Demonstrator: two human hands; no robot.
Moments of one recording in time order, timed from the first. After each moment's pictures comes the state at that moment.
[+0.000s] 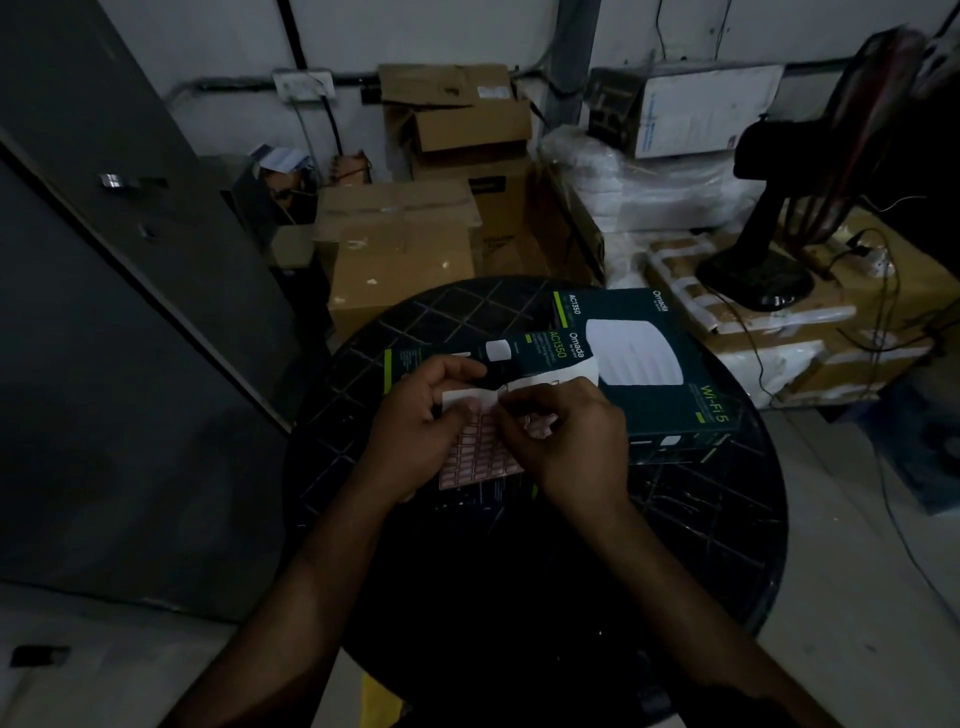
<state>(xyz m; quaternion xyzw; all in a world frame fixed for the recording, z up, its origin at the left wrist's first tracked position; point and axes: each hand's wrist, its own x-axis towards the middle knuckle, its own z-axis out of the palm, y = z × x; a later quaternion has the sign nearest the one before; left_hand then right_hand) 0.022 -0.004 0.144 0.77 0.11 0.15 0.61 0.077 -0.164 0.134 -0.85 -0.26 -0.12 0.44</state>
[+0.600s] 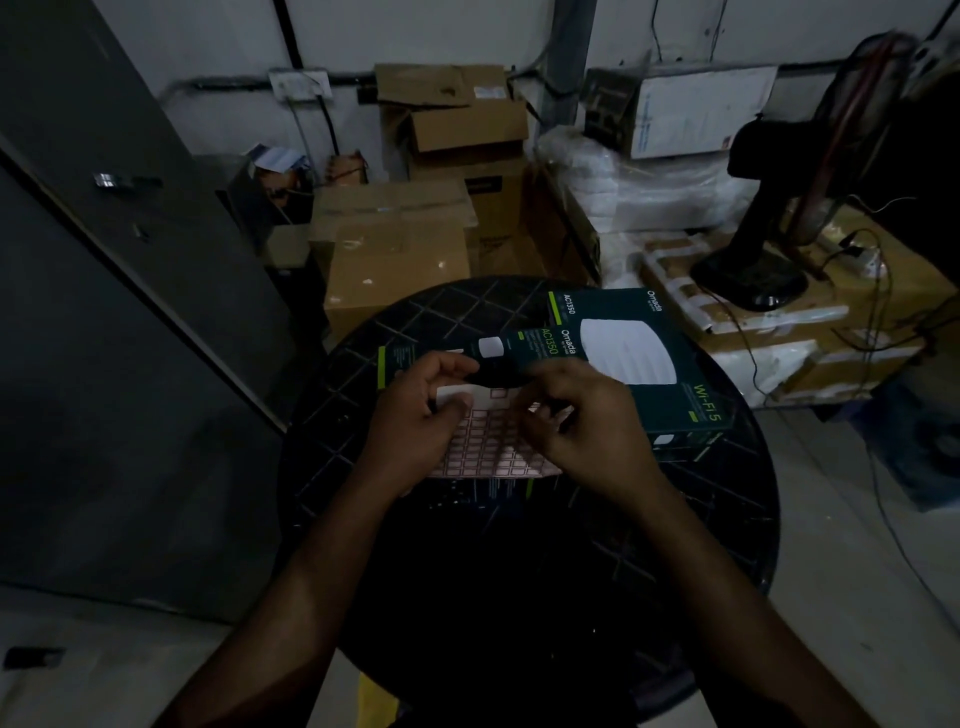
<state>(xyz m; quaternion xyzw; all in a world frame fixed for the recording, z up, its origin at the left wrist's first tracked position) 0.031 -0.003 0.138 0.80 0.13 0.17 0.56 0.107 -0.188 0.141 -0.81 -0.38 -0.07 0.44</state>
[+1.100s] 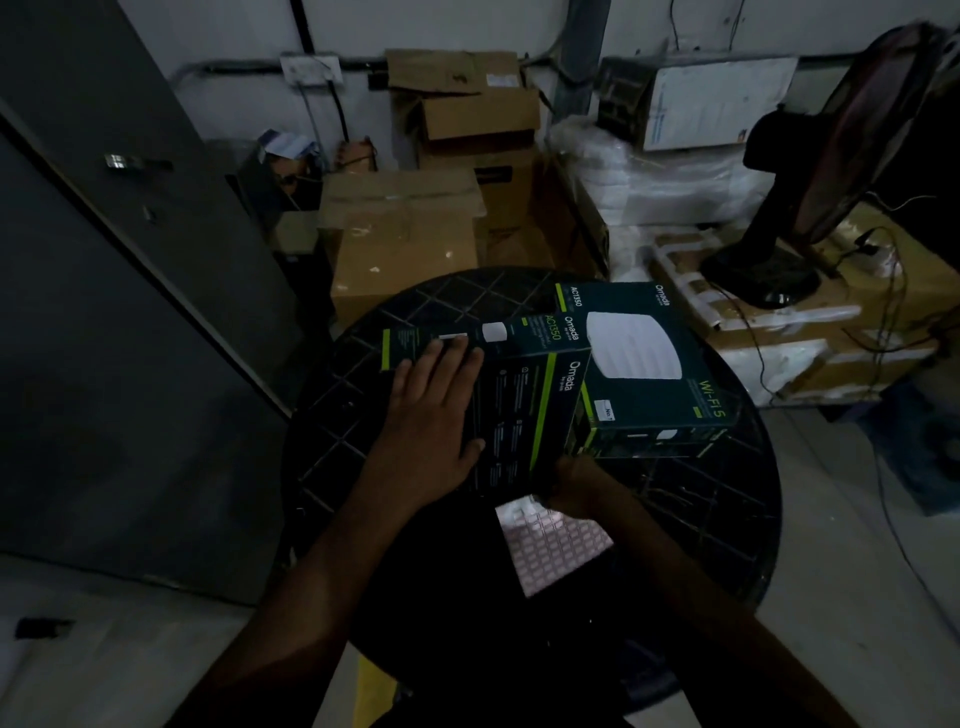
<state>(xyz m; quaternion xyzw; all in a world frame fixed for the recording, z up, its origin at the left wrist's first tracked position) 0.024 -0.001 0.105 0.99 0.05 0.11 0.08 0.151 -0.197 -0.012 -0.90 -0.34 0.28 0.05</state>
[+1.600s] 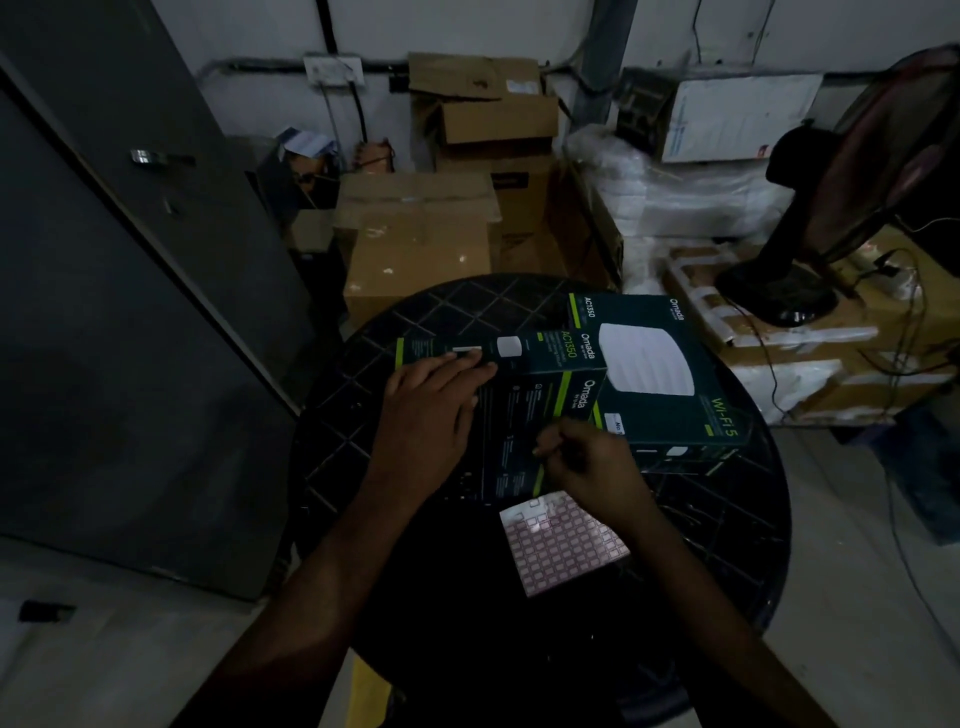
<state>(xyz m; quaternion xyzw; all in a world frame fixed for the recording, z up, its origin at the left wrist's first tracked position) 0.034 0.007 0.102 0.95 0.07 0.27 0.14 0.125 -0.202 0.060 -0.84 -0.35 0.07 0.40</state>
